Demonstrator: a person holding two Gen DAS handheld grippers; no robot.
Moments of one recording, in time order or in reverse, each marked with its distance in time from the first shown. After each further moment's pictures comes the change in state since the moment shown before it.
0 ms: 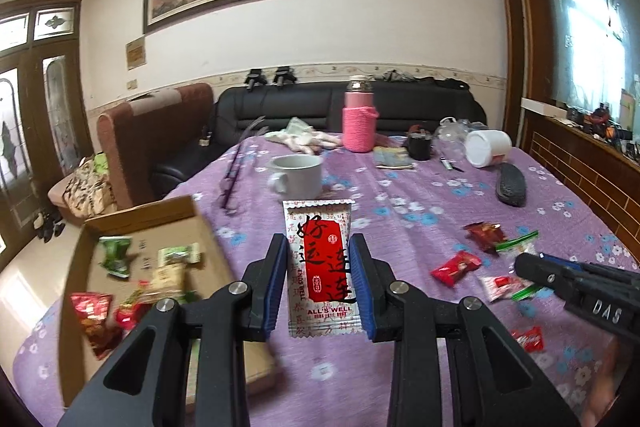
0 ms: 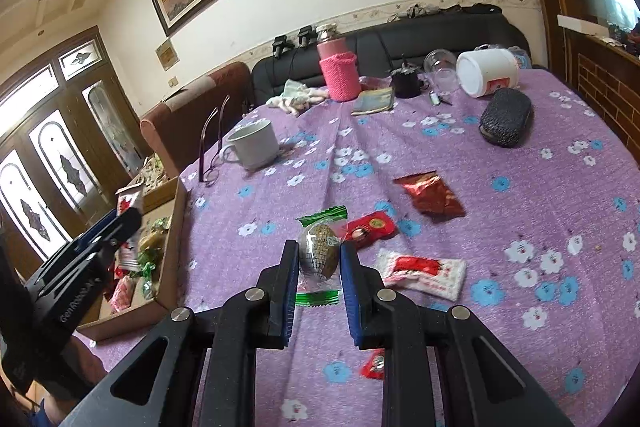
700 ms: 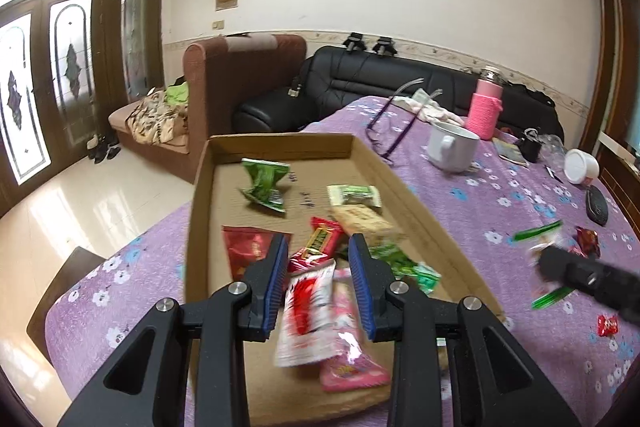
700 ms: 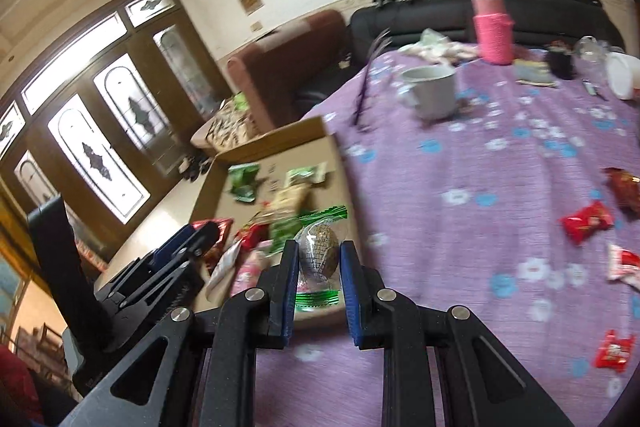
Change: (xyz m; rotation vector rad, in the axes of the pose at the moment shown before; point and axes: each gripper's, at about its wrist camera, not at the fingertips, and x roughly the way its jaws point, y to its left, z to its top) left arm -0.003 0.157 -0.047 -0.243 0.119 0.212; right arm 0.072 0.176 -0.018 -0.141 0.180 0.272
